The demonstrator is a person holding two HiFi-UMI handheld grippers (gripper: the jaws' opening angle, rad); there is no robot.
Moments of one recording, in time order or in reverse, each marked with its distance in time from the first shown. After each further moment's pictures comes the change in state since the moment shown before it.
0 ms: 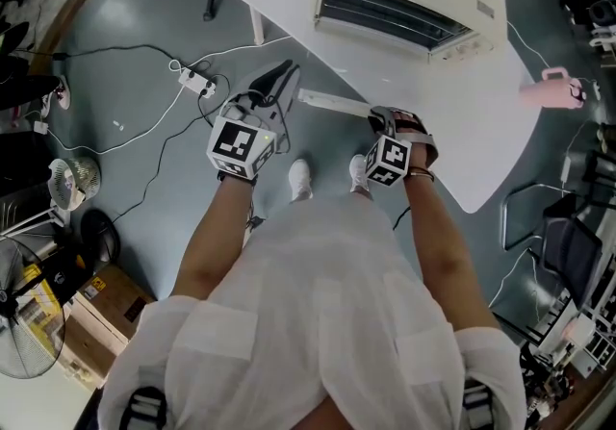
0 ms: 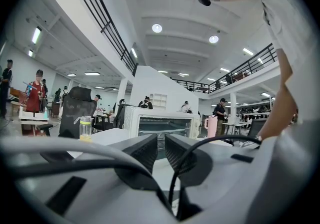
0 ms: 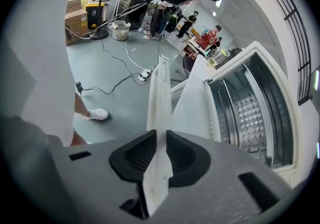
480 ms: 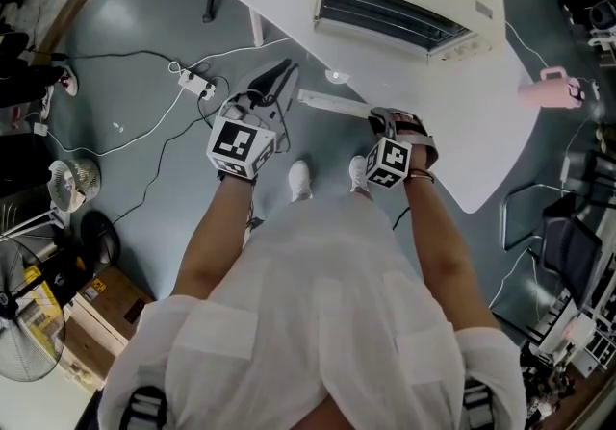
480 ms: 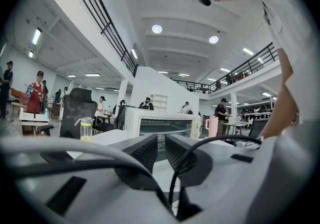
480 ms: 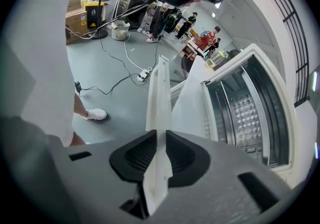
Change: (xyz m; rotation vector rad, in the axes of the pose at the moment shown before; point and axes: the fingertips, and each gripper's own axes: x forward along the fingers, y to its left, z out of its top) left arm 0.001 0.002 0.004 0.006 -0.012 0.007; right arm -0.004 -0.003 -0.001 -0.002 -0.001 -0.023
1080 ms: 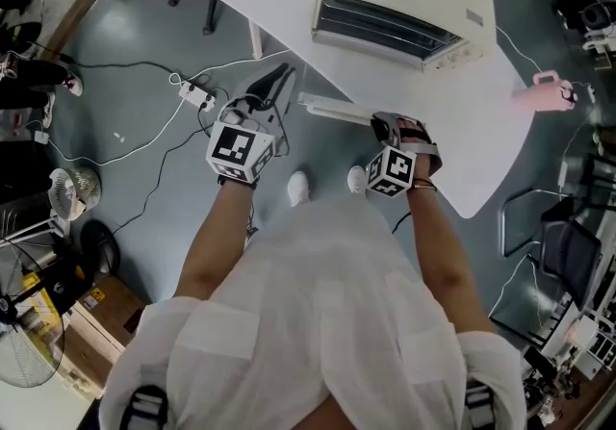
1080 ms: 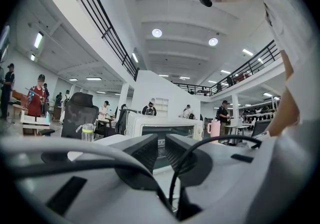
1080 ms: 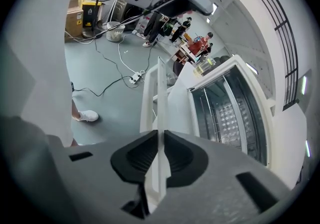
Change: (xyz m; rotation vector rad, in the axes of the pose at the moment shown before) left arm -0.003 0.003 0.022 0.009 -0.038 0.018; right arm -0.036 -0.030 0.009 0.008 -0.026 -0.102
